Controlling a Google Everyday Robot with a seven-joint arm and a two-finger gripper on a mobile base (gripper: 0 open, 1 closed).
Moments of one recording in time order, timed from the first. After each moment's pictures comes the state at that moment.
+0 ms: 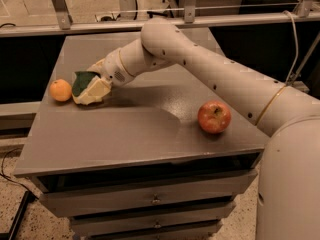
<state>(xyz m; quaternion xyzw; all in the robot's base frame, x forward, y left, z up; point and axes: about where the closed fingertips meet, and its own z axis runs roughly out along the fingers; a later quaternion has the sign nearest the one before) 0.638 0.185 0.841 -0.61 0.62 0.32 0.38</state>
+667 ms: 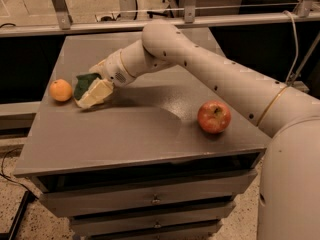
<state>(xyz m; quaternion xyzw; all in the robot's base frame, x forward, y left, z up) 0.639 0.183 0.837 -0.61 0.62 0.32 0.38</state>
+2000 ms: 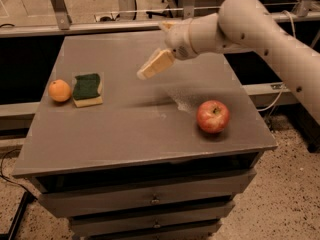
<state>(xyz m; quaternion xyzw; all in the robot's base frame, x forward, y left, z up) 0.684 0.013 0.920 -0.54 0.64 0.20 0.50</state>
